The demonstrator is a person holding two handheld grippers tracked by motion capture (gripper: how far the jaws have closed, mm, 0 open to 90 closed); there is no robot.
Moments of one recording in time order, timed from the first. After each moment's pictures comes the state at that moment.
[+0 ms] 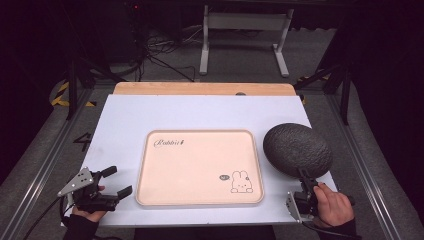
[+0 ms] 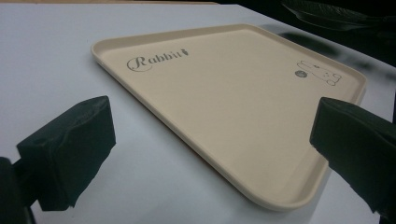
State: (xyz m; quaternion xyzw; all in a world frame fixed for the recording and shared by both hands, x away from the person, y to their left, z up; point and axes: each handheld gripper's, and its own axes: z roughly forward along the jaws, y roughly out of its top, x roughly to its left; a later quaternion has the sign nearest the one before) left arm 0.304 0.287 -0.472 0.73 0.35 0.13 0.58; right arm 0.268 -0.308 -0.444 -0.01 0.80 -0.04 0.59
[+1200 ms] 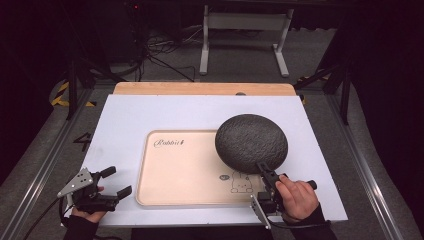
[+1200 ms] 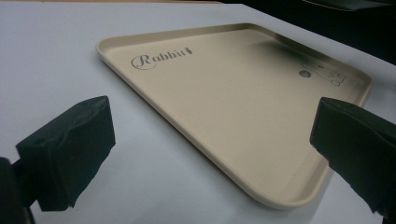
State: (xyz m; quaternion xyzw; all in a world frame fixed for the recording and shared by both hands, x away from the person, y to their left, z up) left arm 0.302 0.288 -0.473 0.73 0.36 0.13 0.57; right arm 0.271 -0.213 -0.414 -0.13 0.78 0.05 0.61
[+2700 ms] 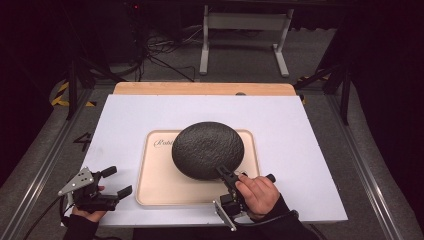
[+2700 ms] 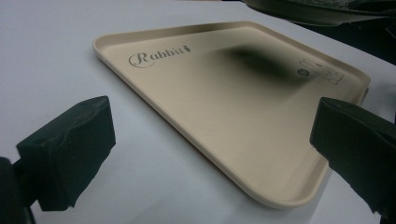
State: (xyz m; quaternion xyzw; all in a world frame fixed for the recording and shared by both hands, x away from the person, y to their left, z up) left arm 0.304 0.288 -0.472 0.73 0.35 0.12 0.57; right arm 0.279 -0.130 -0.419 -0.20 0.79 0.13 0.57
